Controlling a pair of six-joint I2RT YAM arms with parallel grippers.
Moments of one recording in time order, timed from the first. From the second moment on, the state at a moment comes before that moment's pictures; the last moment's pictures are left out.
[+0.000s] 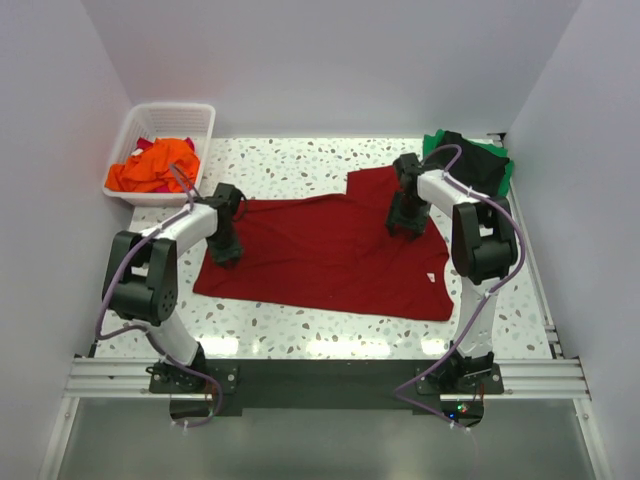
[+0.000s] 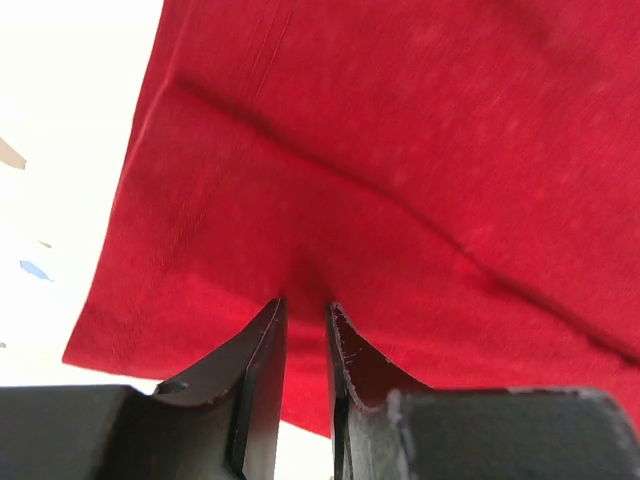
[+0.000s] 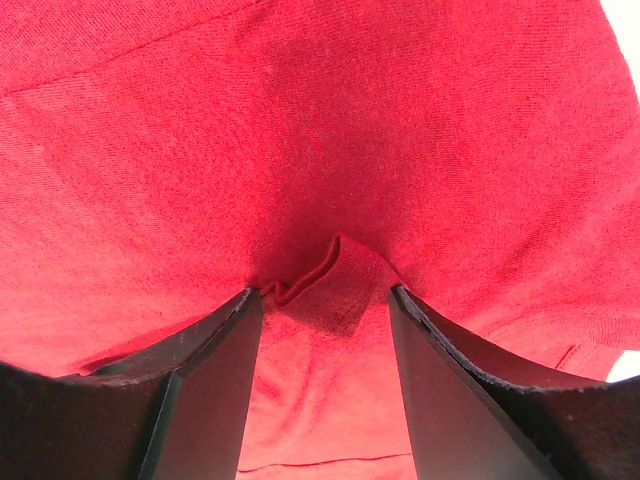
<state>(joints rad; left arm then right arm) -0.20 1.72 1.07 -0.77 -0.20 -0.59 0.23 2.08 1.54 -0.86 0.13 0.57</state>
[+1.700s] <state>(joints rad) -0.52 1.53 0.84 -0.87 -0.11 -0.70 0.14 2.09 1.55 -0.88 0.13 0.51</state>
